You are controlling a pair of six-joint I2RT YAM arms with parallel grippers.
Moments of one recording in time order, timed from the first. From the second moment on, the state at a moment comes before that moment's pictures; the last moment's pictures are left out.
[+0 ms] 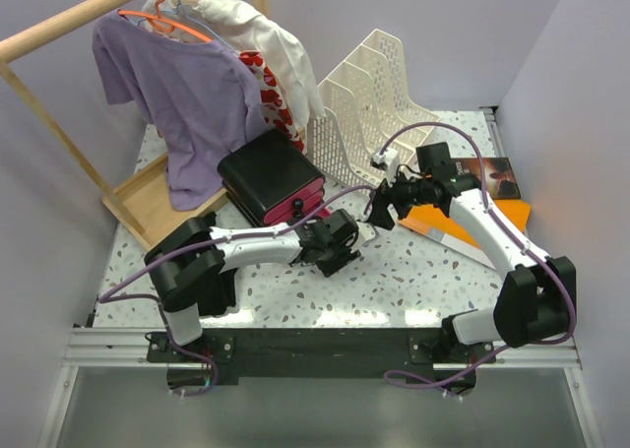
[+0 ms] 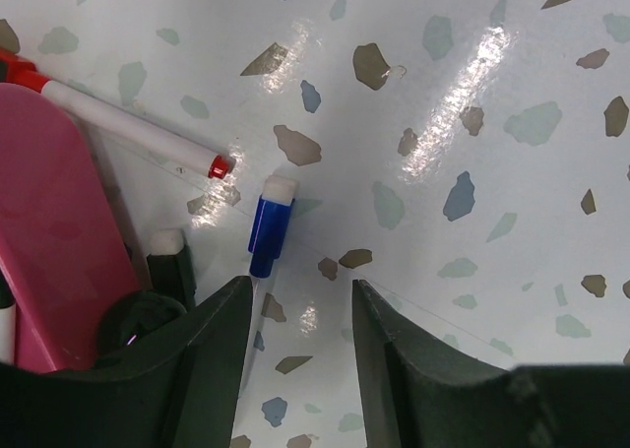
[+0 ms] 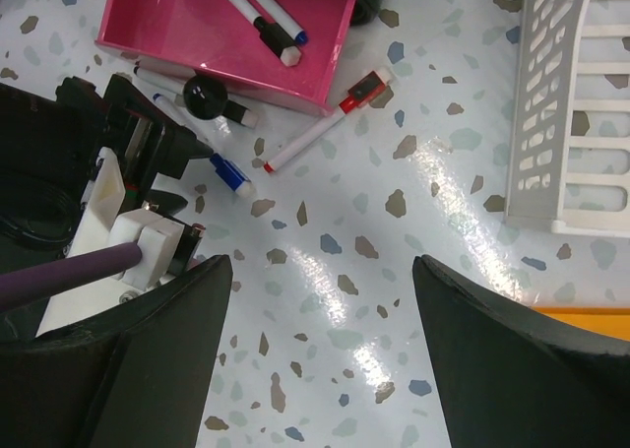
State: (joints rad) left arm -1.02 1.79 1.12 -0.37 -0.06 0.04; right arm 0.27 1.39 1.07 -0.61 -0.66 -0.43
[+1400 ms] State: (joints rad) left arm -1.00 1.83 1.12 -0.35 0.01 0.00; right arm 0.26 1.39 1.07 -0.60 -0.64 -0.46
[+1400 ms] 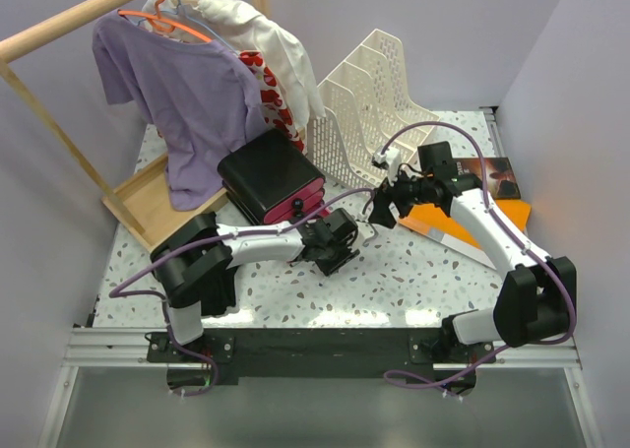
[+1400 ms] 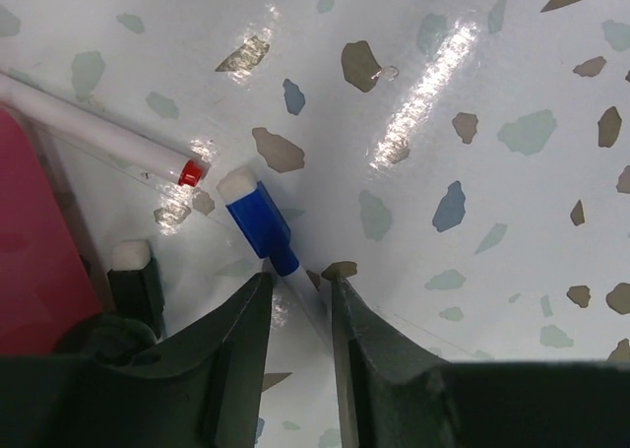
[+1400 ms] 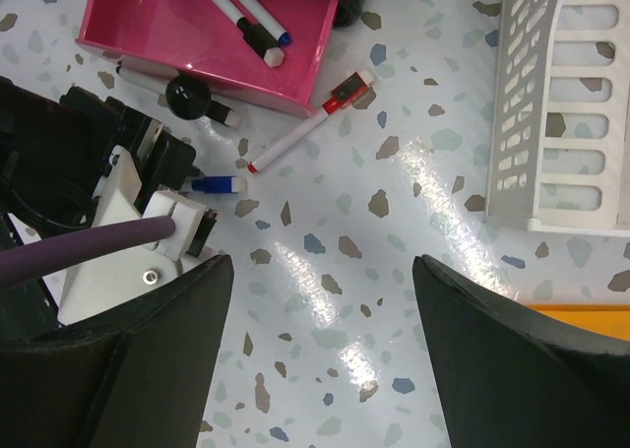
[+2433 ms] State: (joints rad) left arm -0.84 1.52 1.11 -0.40 -0.25 0.09; right arm 0.28 1.39 1.07 -0.66 -0.73 -0.46
